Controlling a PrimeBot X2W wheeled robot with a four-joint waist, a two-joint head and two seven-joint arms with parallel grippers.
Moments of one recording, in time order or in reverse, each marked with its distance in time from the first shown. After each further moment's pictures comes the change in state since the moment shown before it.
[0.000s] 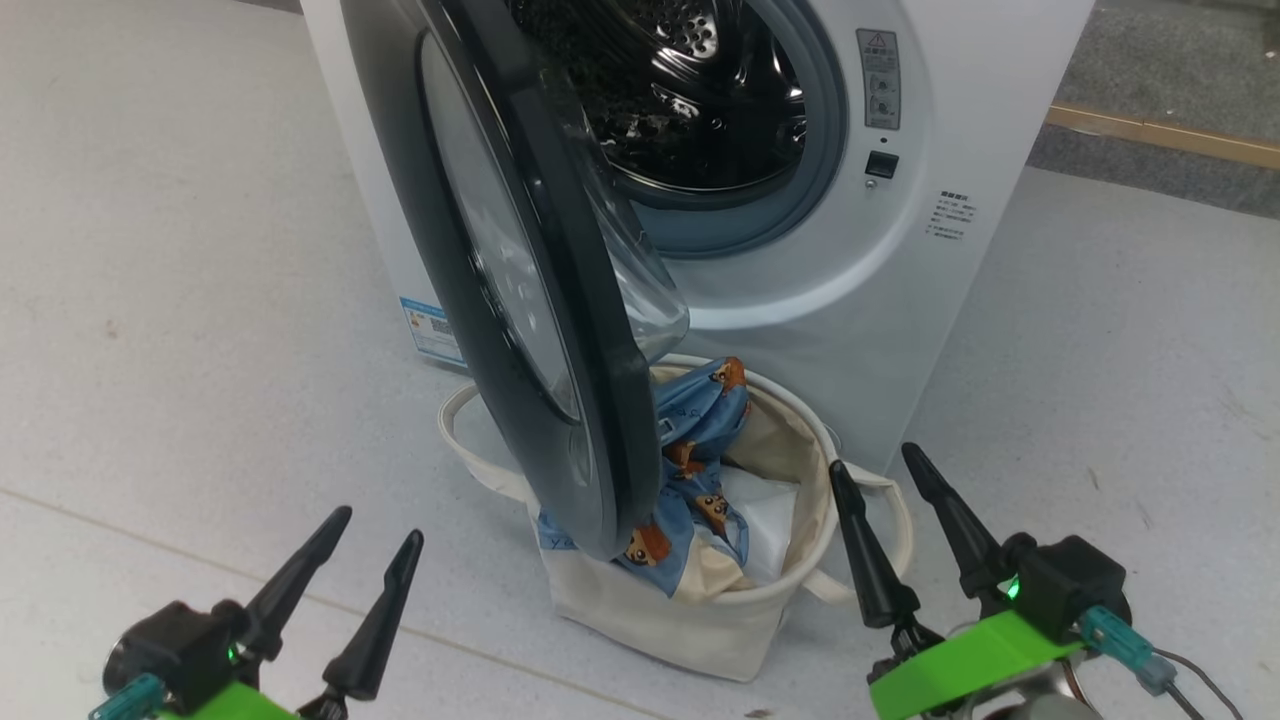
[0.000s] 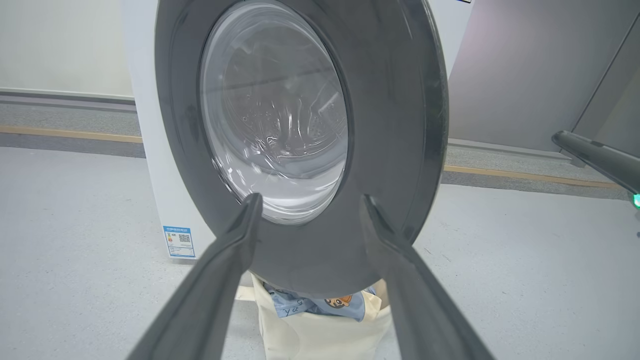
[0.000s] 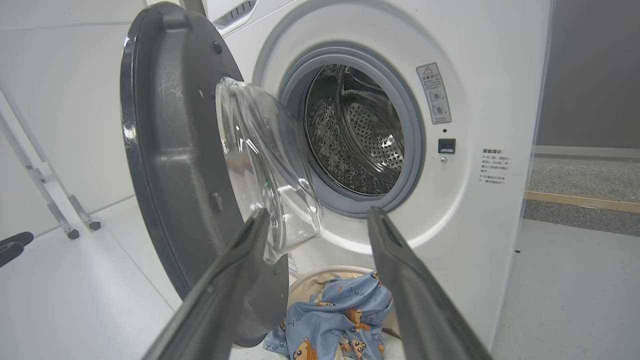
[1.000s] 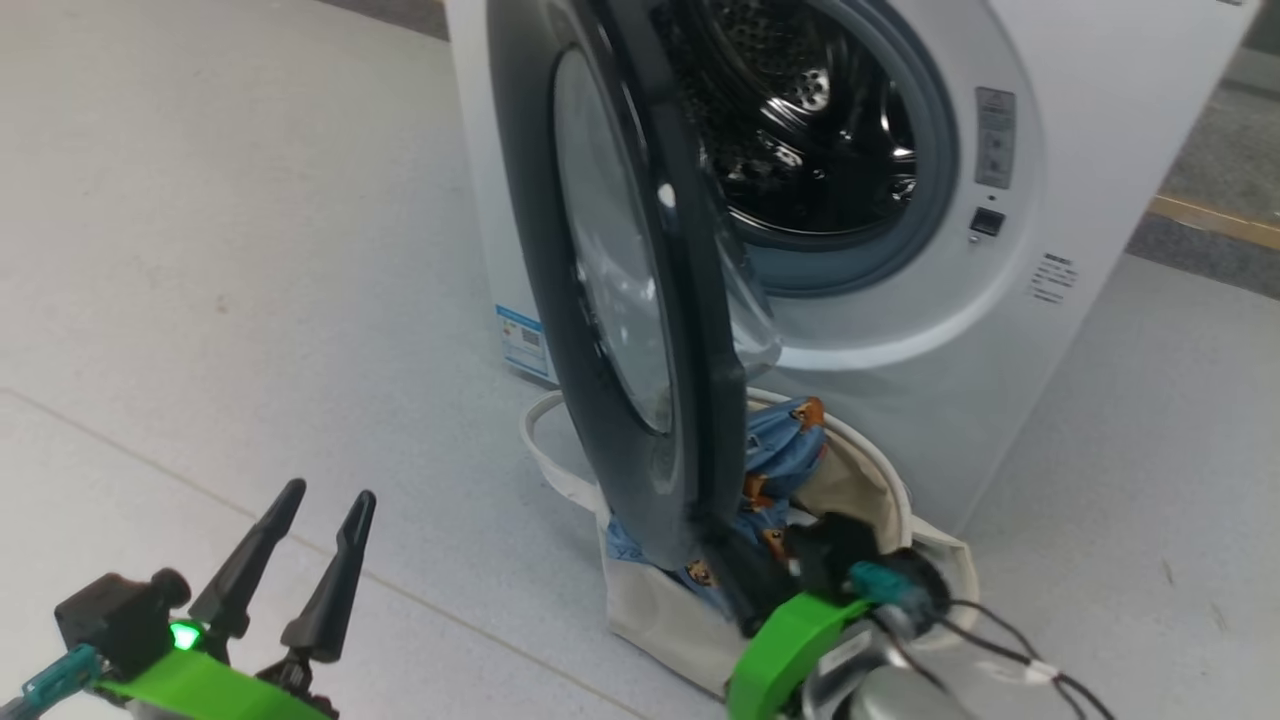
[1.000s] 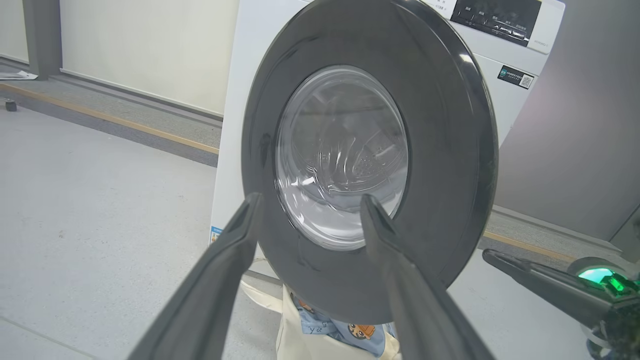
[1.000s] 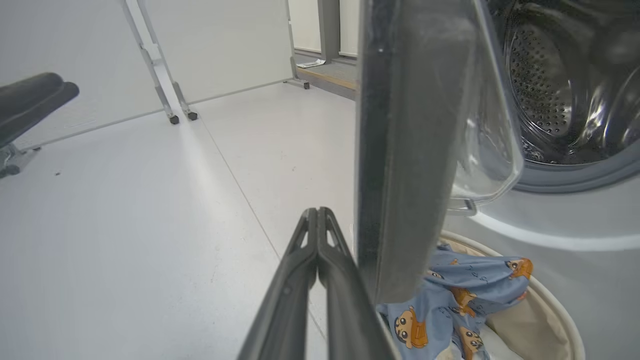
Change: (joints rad) left arm -0.011 -0.002 0.063 0.000 -0.152 0.000 0.027; right arm -0.215 0.104 0.290 0.298 -0.018 0.000 0.134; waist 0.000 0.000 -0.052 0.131
